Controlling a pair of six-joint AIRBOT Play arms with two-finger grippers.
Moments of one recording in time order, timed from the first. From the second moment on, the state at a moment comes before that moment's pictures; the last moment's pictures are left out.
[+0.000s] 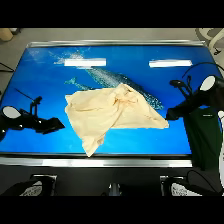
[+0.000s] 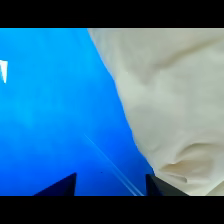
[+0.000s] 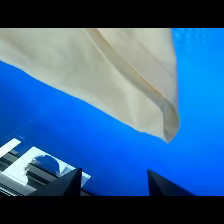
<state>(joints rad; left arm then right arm) 0.15 -1.12 0.74 1.03 -1.18 -1.39 -0.16 -1.36 1.23 -1.31 1.49 0.97</state>
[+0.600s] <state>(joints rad) -0.03 -1.18 0.59 0.84 -0.93 -1.36 -0.18 -1.30 1.12 -1.29 1.43 0.96</state>
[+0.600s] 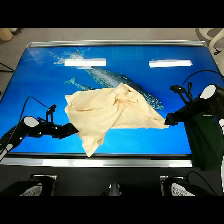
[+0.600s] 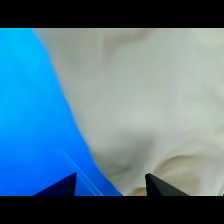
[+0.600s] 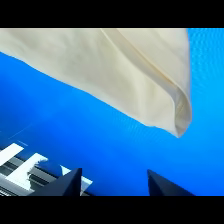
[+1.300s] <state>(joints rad) -0.08 -1.22 0.59 0.81 -0.88 -1.39 -0.18 -1.23 1.39 -1.36 1.39 0.99</state>
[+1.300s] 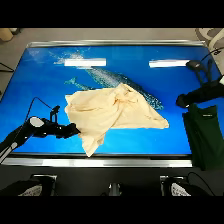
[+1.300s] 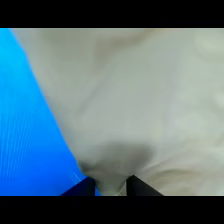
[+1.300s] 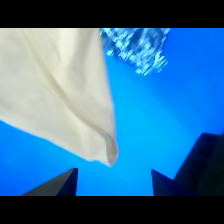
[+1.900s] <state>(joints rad) -0.08 -1.22 0.59 0.80 -0.87 -1.40 -0.17 -1.35 1.43 -1.37 1.51 1.02</state>
